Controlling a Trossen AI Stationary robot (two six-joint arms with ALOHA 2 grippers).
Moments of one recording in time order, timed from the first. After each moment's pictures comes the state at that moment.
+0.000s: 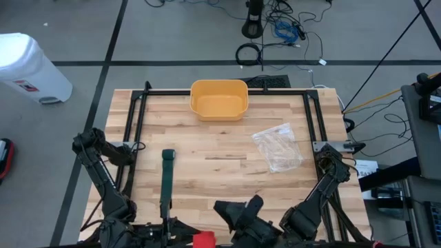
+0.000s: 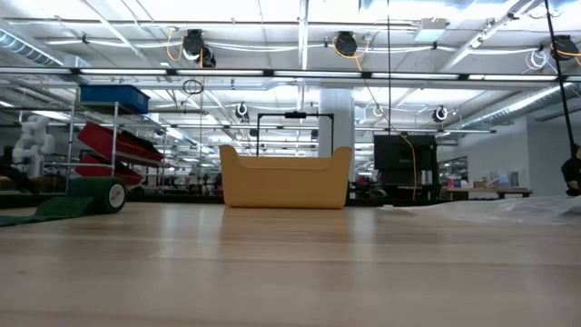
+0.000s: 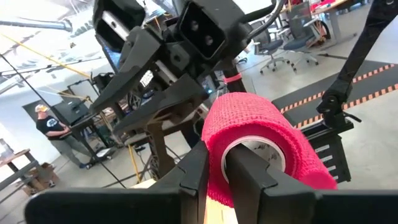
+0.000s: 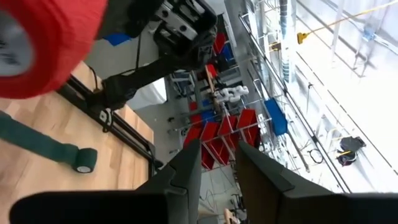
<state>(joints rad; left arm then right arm) -0.98 1.68 1.46 0.35 -0.98 0.53 0.79 2.15 2.36 -0.34 1.32 -0.99</state>
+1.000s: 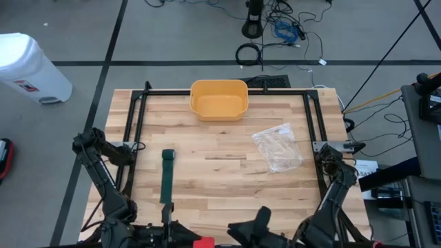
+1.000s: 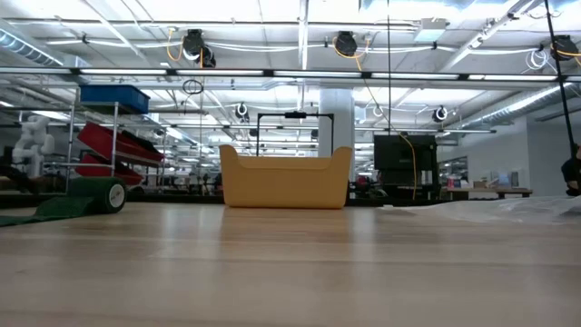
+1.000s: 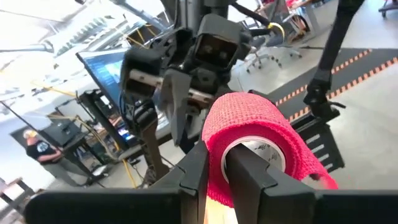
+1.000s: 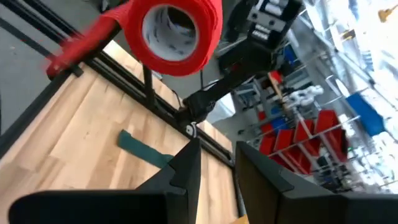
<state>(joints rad) -0.98 1.68 1.46 0.32 -0.90 0.61 0.89 2.15 2.36 -0.79 1.16 -0.29</state>
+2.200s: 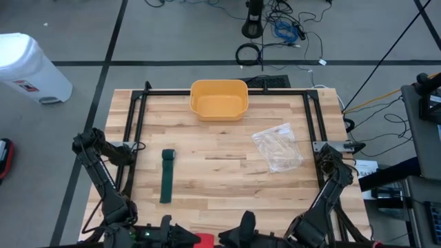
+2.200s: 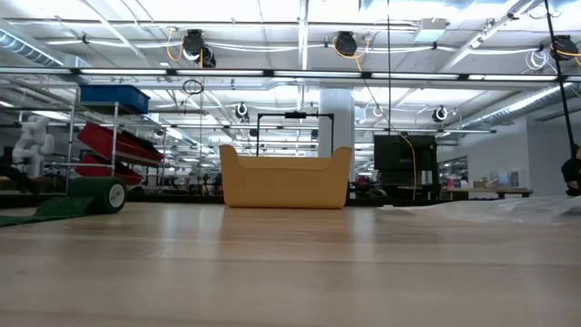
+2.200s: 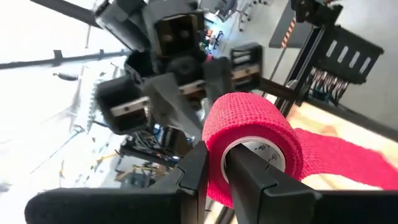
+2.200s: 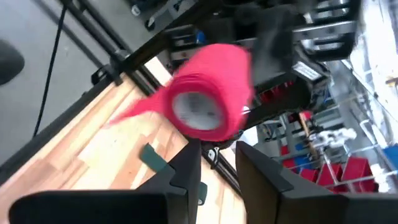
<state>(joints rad) -0.99 1.68 1.46 0.19 -0.89 1.16 0.85 2.17 2.36 -0.68 0.94 -0.51</state>
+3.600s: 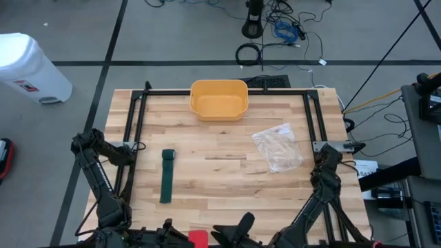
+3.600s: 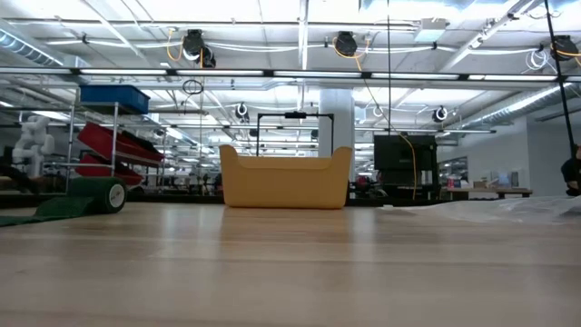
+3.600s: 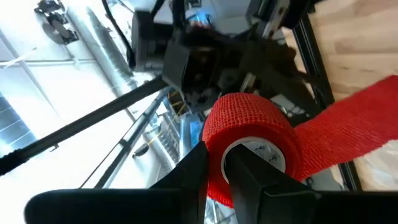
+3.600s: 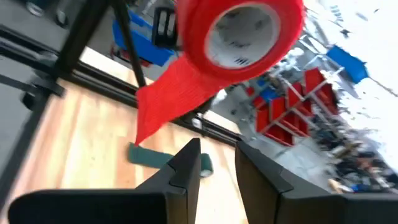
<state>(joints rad) -1.04 1.68 1.46 0.19 -0.96 1.98 0.84 2.34 2.36 -0.58 1.28 -0.09</state>
